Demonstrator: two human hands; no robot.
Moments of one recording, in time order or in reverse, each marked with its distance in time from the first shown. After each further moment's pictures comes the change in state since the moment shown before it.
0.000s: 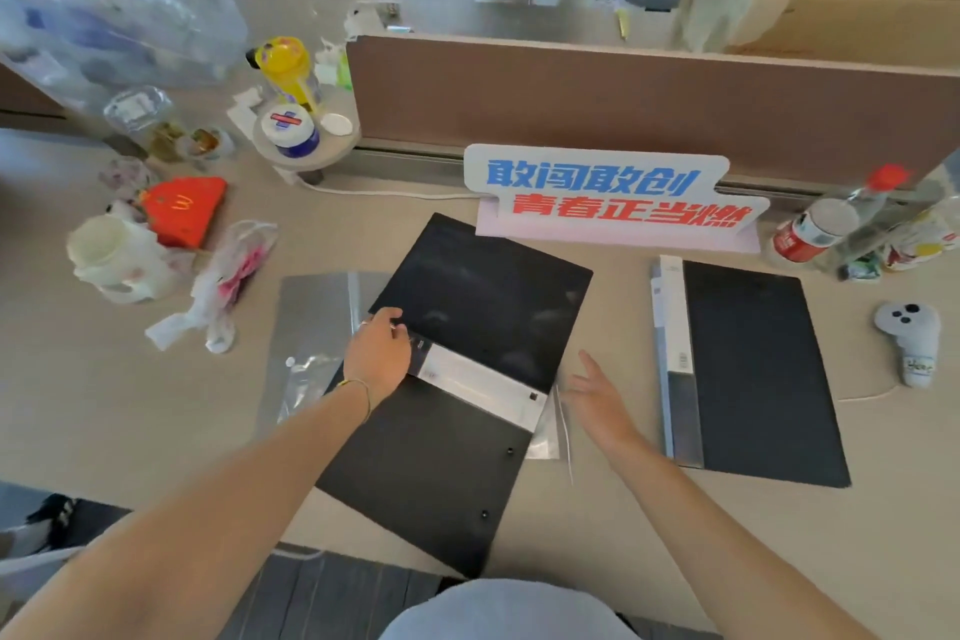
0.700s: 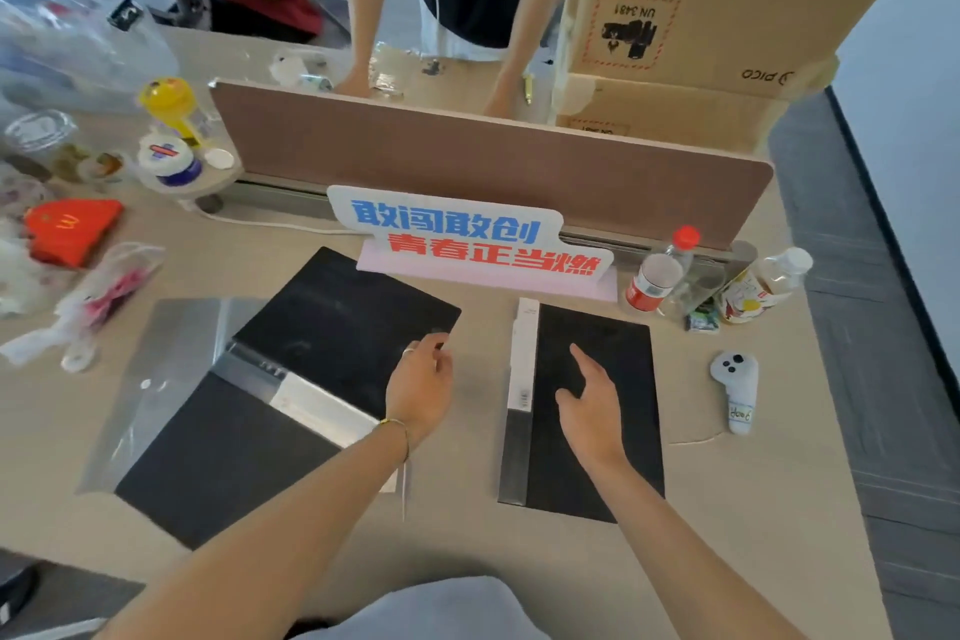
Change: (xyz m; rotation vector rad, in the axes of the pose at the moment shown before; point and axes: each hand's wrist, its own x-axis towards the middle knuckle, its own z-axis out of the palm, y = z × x) left_hand -0.097 0.209 0.169 -0.139 0.072 0.178; right_hand 0.011 0.028 -0.212 -0.163 0.344 -0.285
